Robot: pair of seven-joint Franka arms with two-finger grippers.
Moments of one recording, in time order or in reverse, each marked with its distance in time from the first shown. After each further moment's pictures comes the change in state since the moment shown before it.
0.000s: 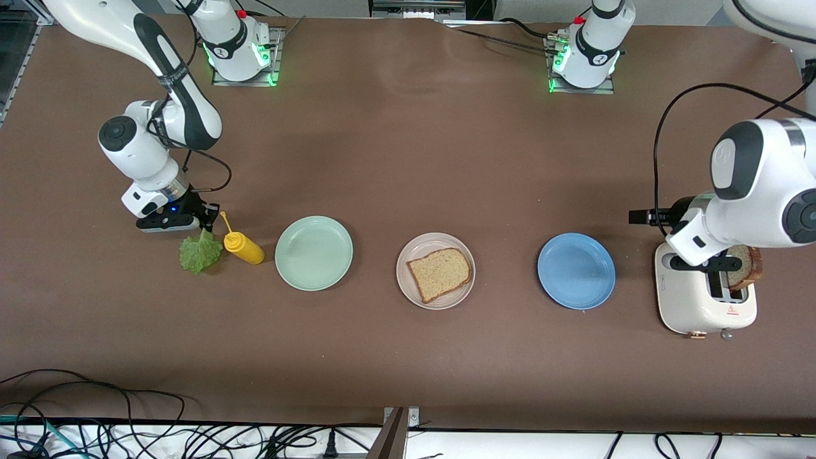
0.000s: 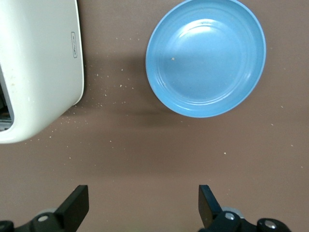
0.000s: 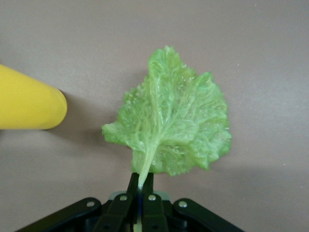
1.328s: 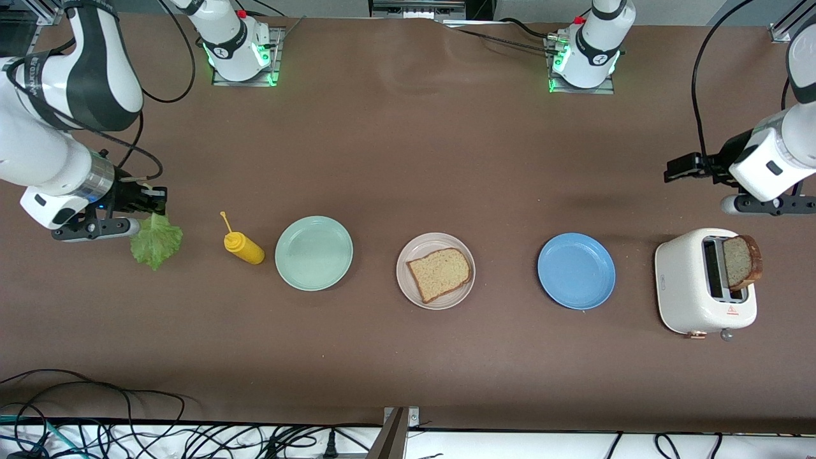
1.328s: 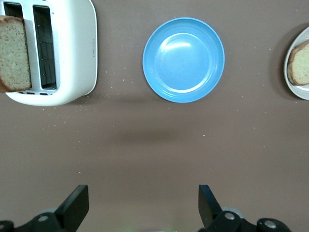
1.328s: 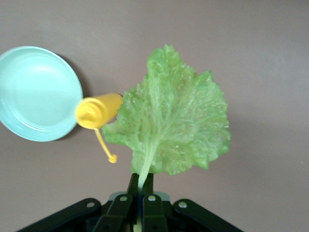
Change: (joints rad) left arm 0.019 -0.262 -0.019 -0.029 0.000 -0.096 -0.006; right arm 0.063 -0.090 0.004 0.622 0.002 -0.973 0.035
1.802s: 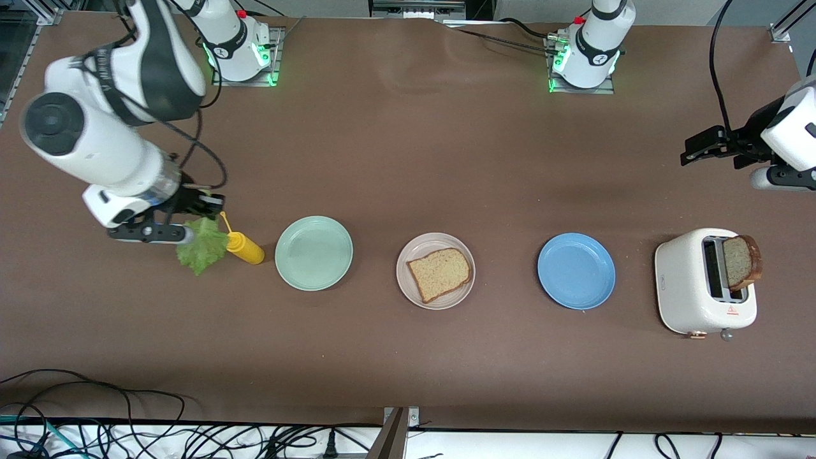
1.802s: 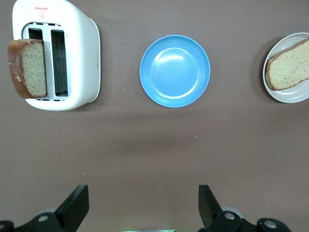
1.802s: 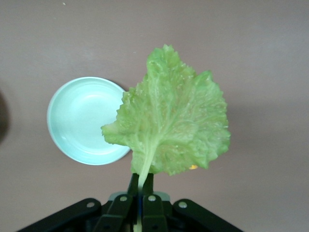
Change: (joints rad) left arm -0.005 -0.017 -0.001 0.107 0.000 -0.058 0.000; right arm 0.196 0.073 0.005 0.119 0.001 -0.031 0.446
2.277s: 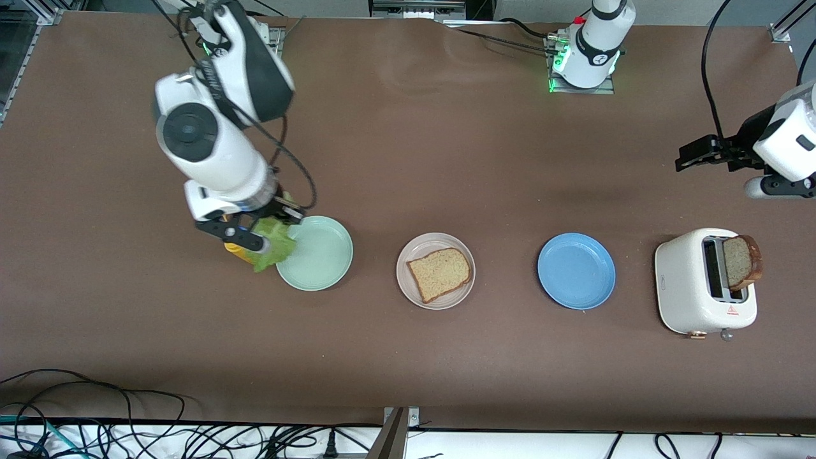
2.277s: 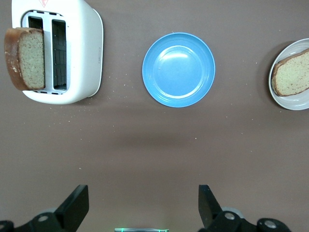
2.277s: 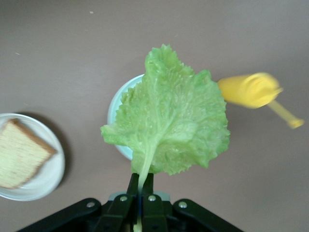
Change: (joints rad) left arm -0.005 0.030 0.000 0.000 0.000 -0.001 -0.069; right arm 0.211 0.204 0.003 0.224 0.000 0.021 0.557
